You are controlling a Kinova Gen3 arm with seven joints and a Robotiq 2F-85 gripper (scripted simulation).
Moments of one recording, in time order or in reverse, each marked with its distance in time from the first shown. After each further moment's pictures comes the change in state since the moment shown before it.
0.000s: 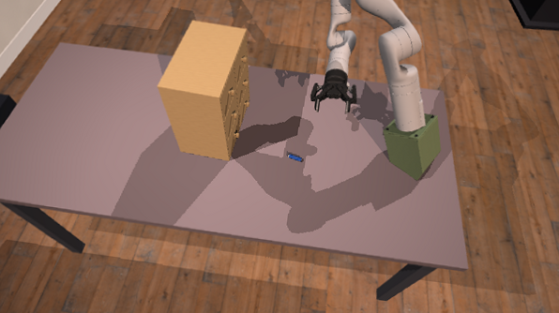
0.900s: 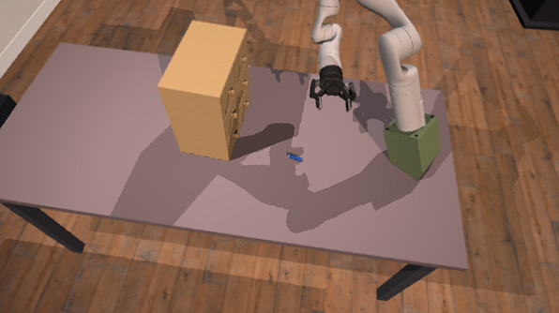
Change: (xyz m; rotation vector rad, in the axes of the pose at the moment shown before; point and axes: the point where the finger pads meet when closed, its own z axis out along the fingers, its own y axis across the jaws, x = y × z) arm -0.016 0.008 0.003 -0.195 0.051 -0.277
